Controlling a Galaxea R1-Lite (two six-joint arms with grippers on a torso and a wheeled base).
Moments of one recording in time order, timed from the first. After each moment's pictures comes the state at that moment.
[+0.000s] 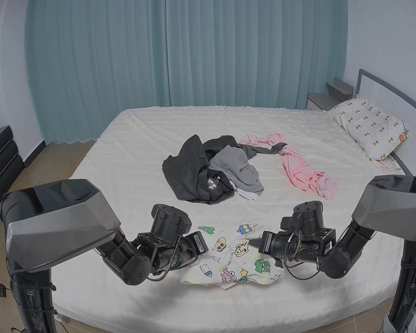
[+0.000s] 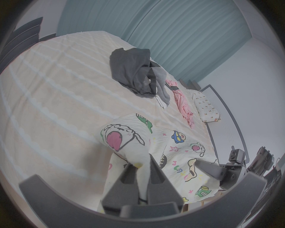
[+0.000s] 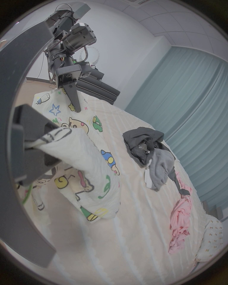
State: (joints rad) left arm -0.60 2.23 -0.86 -0.73 0.03 -0.84; right arm 0.51 2.20 -0.67 -0.99 0.20 0.68
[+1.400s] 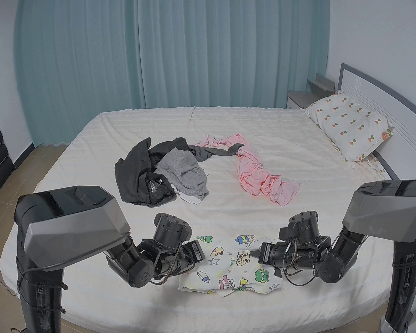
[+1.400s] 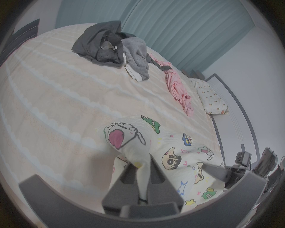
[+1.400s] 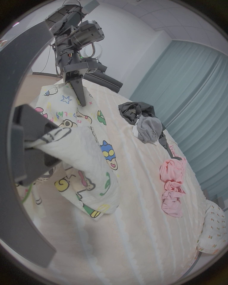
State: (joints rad) left arm -0.59 2.31 -0.86 -0.71 0.04 -0.83; right arm 0.50 2.29 -0.65 -0.99 0.19 0.63
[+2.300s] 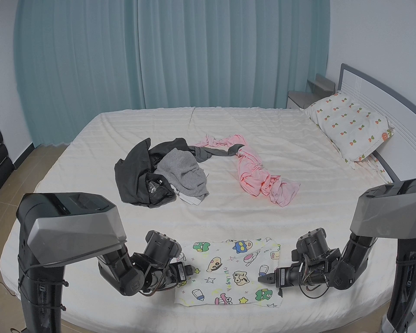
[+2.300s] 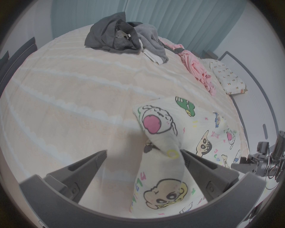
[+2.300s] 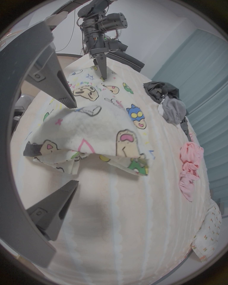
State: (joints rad) left arm -0.54 2.30 -0.71 -0.68 0.11 -0.69; right arm 0.46 2.23 -0.49 -0.84 0.12 0.45
